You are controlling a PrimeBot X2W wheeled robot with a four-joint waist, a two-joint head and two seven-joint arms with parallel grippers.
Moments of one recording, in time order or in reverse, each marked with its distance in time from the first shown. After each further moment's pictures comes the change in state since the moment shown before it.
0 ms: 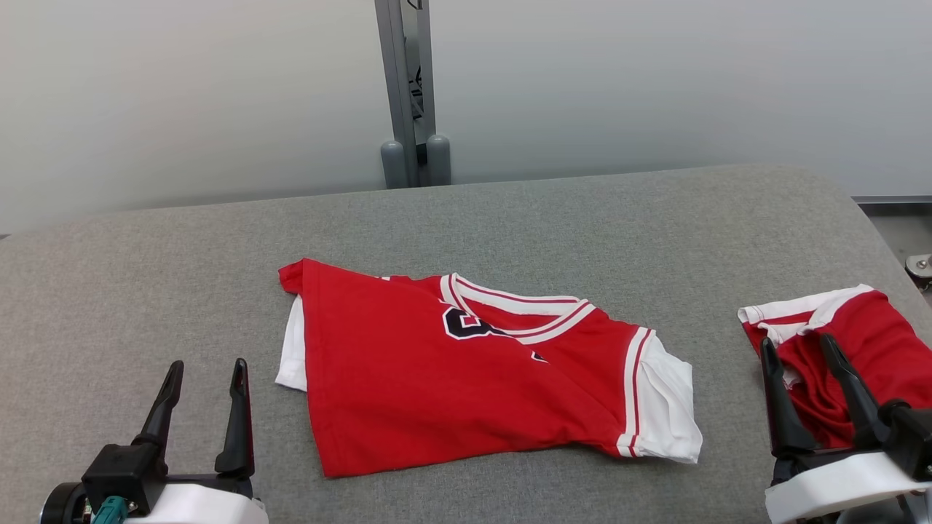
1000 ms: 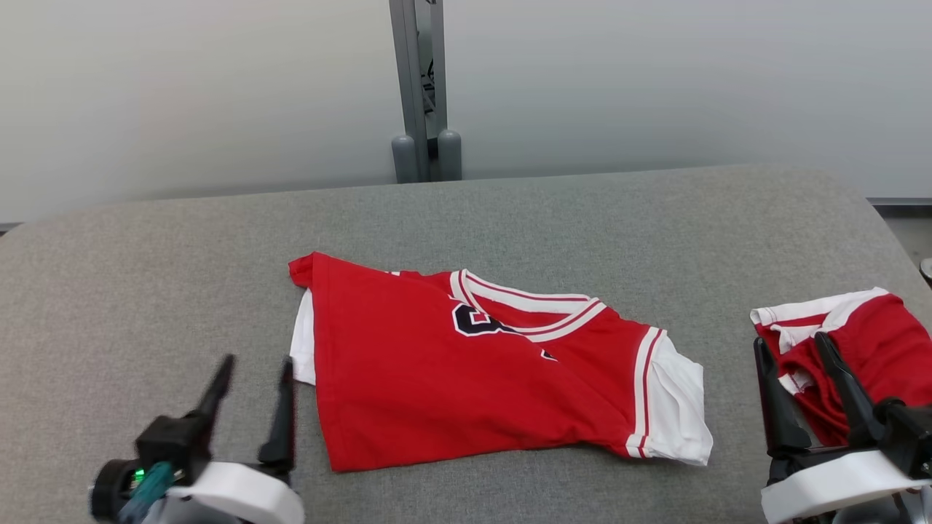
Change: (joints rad) left arm -0.040 0.002 -0.049 0.014 -0.009 -0.010 0.037; right arm 0.000 0.000 0.004 -0.008 0.002 0.000 0.012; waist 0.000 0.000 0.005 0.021
